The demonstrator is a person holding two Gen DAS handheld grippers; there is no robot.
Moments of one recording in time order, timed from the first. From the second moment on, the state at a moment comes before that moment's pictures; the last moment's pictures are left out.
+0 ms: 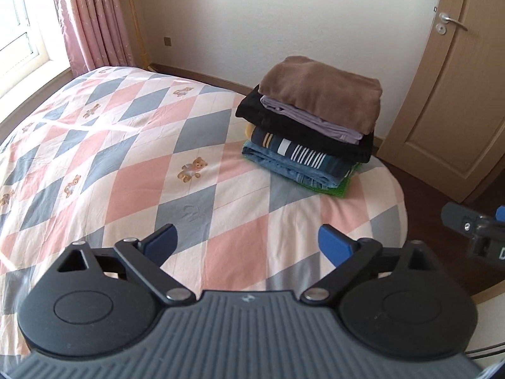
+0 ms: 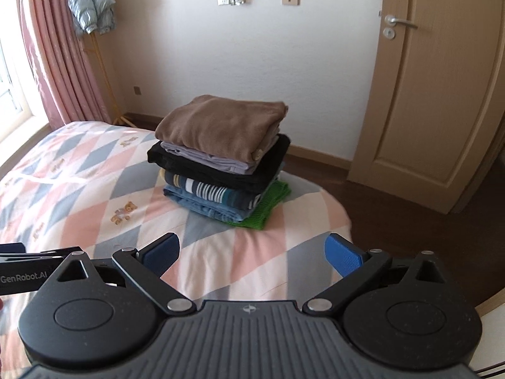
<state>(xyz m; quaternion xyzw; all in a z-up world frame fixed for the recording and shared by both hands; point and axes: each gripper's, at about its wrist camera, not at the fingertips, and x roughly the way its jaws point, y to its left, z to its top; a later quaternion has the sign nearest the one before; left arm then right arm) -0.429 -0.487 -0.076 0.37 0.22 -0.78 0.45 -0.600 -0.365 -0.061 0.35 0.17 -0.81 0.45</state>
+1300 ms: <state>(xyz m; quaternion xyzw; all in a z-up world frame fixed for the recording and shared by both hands) -0.439 -0.497 -0.107 0.42 0.21 -0.76 0.46 -0.608 -0.395 -0.105 0.42 0.21 -0.78 0.42</state>
